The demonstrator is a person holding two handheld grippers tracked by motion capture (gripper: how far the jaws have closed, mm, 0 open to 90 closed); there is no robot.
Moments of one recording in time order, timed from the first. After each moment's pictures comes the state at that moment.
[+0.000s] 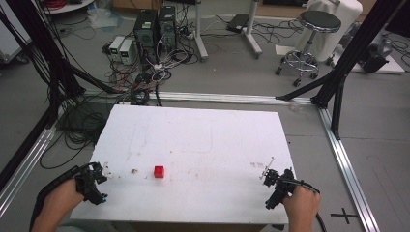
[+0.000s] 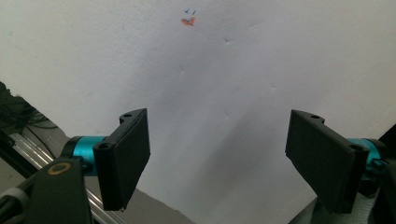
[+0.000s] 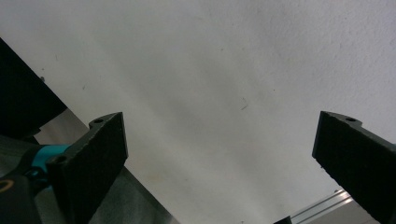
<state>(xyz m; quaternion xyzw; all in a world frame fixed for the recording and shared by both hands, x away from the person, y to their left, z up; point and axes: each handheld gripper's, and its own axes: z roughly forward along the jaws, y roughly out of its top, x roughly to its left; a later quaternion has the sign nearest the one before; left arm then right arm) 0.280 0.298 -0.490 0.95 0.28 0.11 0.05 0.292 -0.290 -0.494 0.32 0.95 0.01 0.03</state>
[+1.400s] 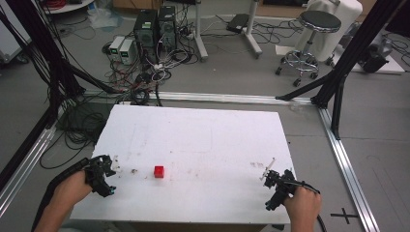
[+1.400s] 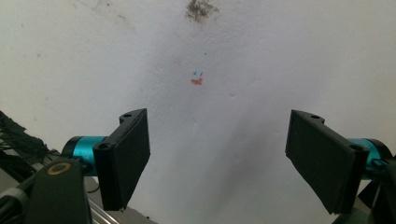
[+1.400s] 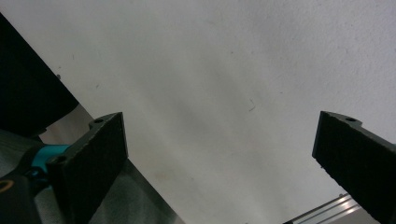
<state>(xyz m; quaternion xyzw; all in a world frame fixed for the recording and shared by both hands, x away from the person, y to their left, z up) 0.301 0.273 -0.477 0.96 0.23 0.13 0.07 0.287 -0.290 -0.490 0.31 0.95 0.03 0.02</state>
